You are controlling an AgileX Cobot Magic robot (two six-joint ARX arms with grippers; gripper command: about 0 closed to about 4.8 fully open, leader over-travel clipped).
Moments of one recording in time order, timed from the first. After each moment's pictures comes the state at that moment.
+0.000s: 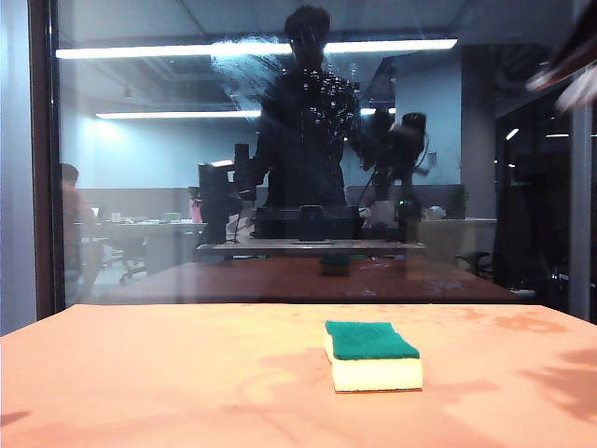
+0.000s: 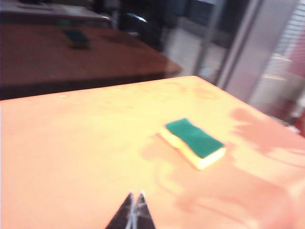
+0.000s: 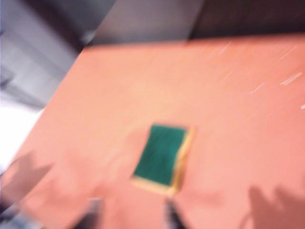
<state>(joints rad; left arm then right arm) -0.03 0.00 0.01 -0.12 0.67 -0.06 0.14 0.79 0.63 -0.38 -0.51 0.23</state>
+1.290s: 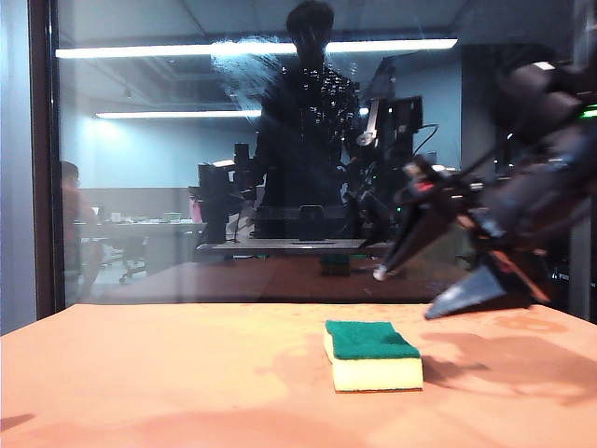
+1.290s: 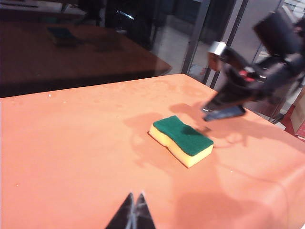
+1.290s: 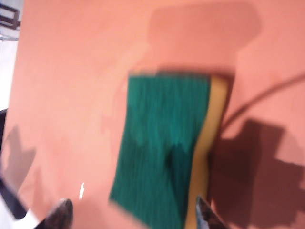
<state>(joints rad) -0.03 0.00 0.01 -0.13 0.71 -0.06 0.30 1.66 0.81 -0.03 -0.60 0.40</state>
